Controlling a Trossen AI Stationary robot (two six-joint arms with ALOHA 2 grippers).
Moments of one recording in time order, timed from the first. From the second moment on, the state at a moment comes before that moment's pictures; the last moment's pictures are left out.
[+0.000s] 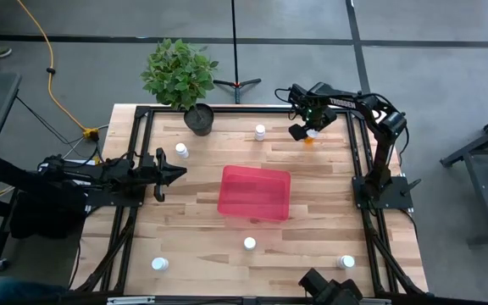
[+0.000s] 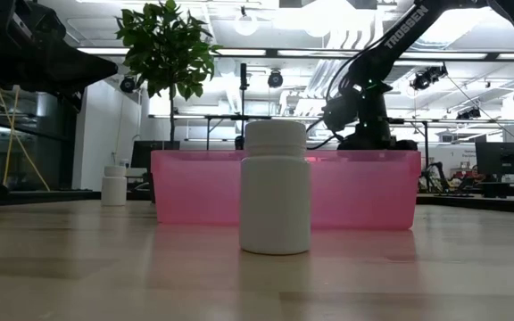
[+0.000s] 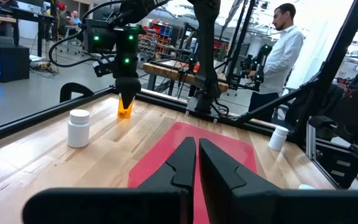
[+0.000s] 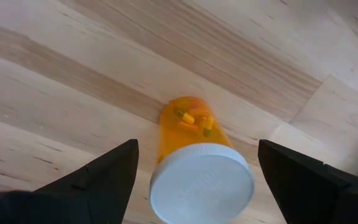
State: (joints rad) left arm -0.16 0.01 0.01 0.06 -0.33 -0.21; right arm -0.82 1.90 1.32 -1.09 0.05 0.27
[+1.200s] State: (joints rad) left arm -0.16 0.01 0.01 0.06 -0.33 -0.21; right arm -0.82 1.90 1.32 -1.10 0.05 0.27
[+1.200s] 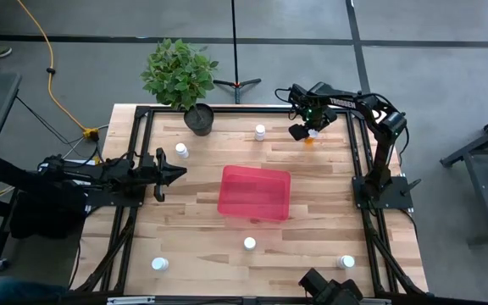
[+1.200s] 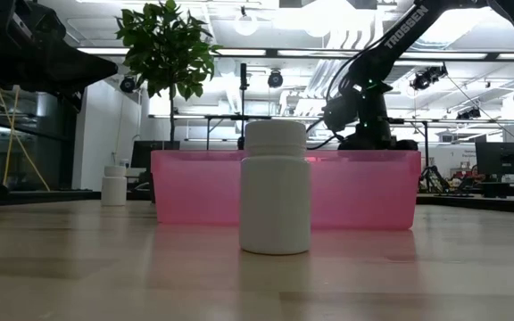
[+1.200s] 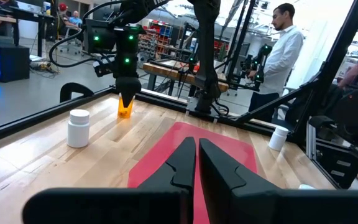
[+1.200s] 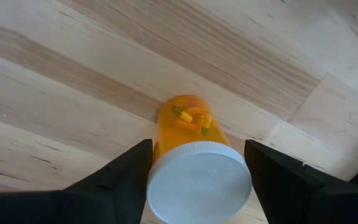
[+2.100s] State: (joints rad) left arm -0.16 0.01 0.01 0.06 -0.33 -0.21; right arm -0.82 1.90 1.32 -1.10 0.05 0.27
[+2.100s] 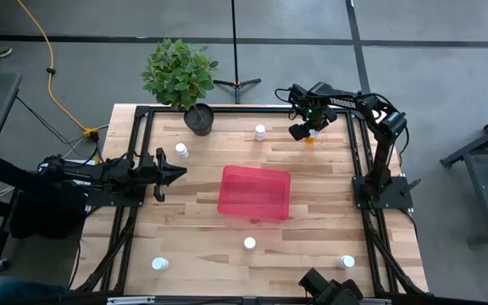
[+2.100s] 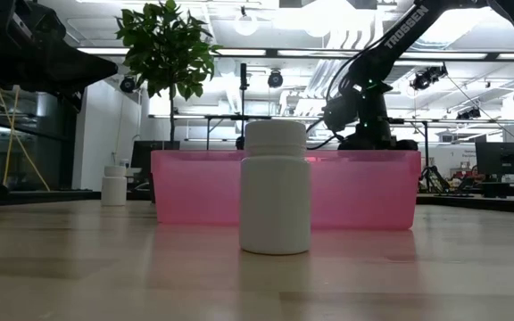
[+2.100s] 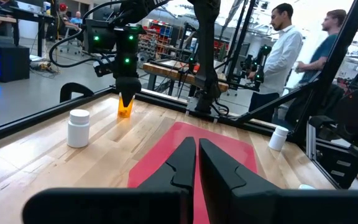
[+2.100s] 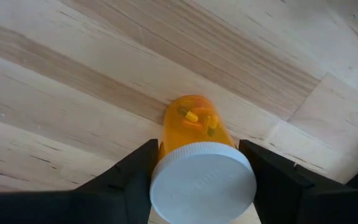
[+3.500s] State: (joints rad) left arm -0.16 0.01 0.01 0.06 -0.33 -0.21; right arm -0.82 1.90 1.32 -1.14 0.04 0.27
